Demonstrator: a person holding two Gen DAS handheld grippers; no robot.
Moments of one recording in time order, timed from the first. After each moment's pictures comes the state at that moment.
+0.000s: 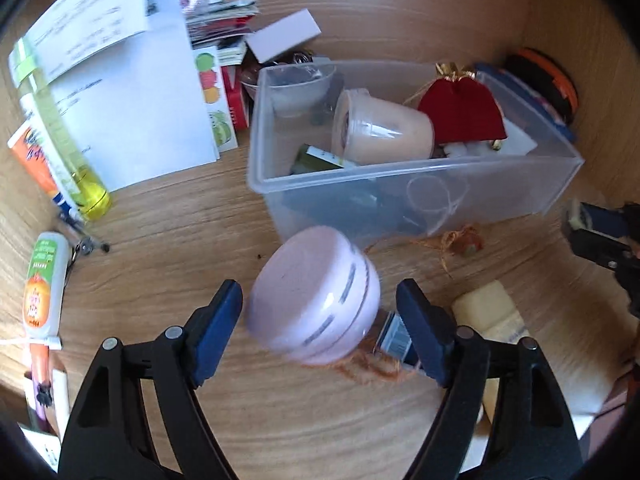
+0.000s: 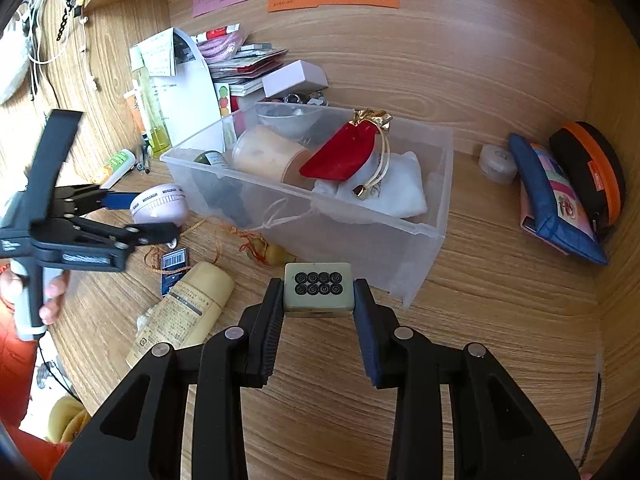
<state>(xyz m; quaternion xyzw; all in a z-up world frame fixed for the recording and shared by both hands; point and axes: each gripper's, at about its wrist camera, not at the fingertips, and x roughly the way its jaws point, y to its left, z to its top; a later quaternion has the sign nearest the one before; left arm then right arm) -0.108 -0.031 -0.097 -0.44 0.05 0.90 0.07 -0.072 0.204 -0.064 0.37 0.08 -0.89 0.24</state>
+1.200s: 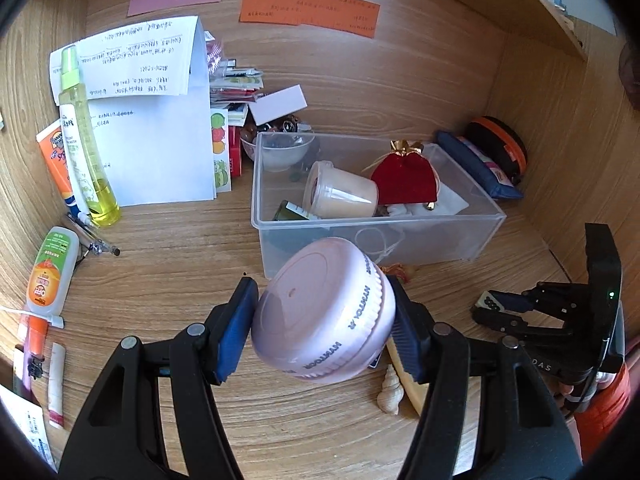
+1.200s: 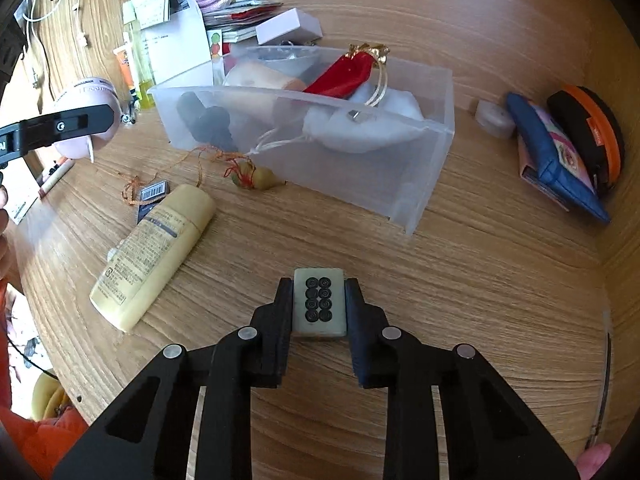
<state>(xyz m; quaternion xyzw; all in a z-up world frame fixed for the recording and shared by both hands) -0.056 -0.047 -0.040 -0.36 -0.03 0.93 0.12 -0.059 0.212 -0.108 0.41 0.12 -0.88 0.22</state>
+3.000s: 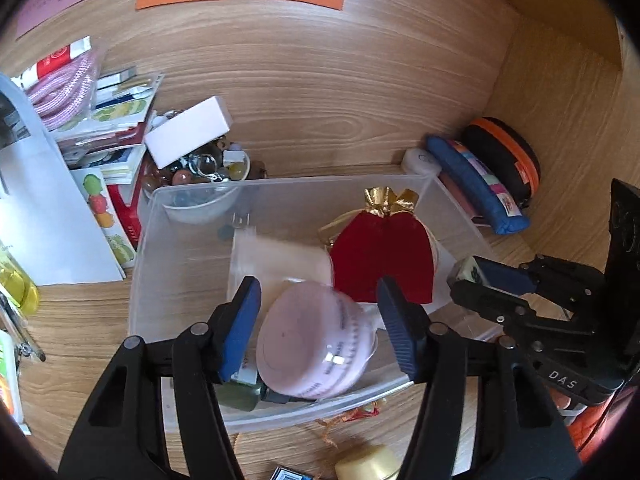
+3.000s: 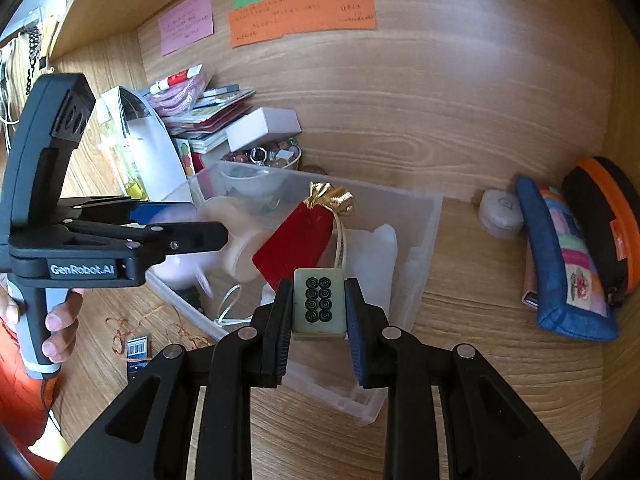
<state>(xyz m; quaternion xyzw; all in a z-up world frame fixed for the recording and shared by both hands) -0.186 0.020 -0.040 -0.40 -0.02 0.90 0.16 -0.153 0.213 -0.047 0.34 0.05 -0.90 0.25</state>
